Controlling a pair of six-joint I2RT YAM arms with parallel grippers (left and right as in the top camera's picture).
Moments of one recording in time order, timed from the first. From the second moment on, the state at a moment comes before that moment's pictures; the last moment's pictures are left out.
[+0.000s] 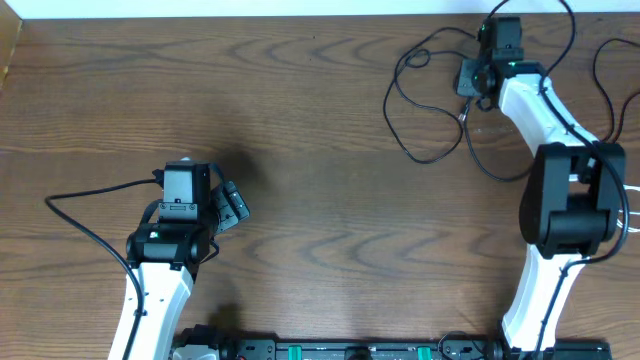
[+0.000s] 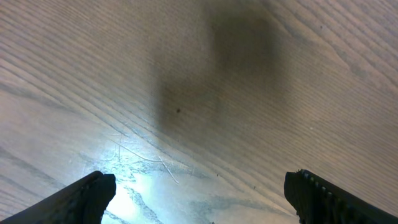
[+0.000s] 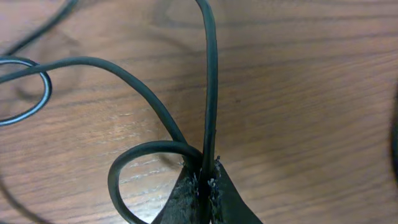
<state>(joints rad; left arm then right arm) -0.06 1.05 0.75 -0.78 -0.11 -0.53 0.04 2.18 1.66 -0.43 0.12 0.17</state>
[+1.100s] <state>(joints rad) -0.06 1.05 0.75 -0.78 -0.11 -0.53 -0.23 2.18 1.67 -0.61 0.15 0.23</state>
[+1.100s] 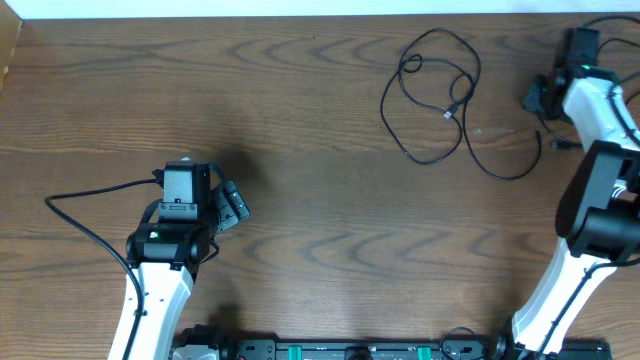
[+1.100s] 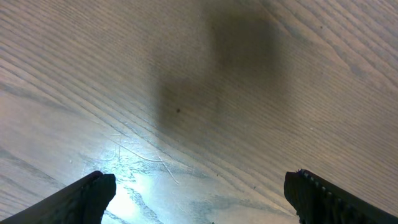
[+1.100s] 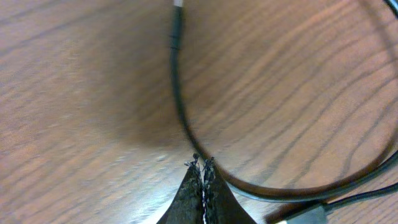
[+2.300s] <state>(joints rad) -0.06 1.05 0.75 -0.78 -0.11 -0.53 -0.45 2.18 1.54 -0.51 -0.02 0.12</state>
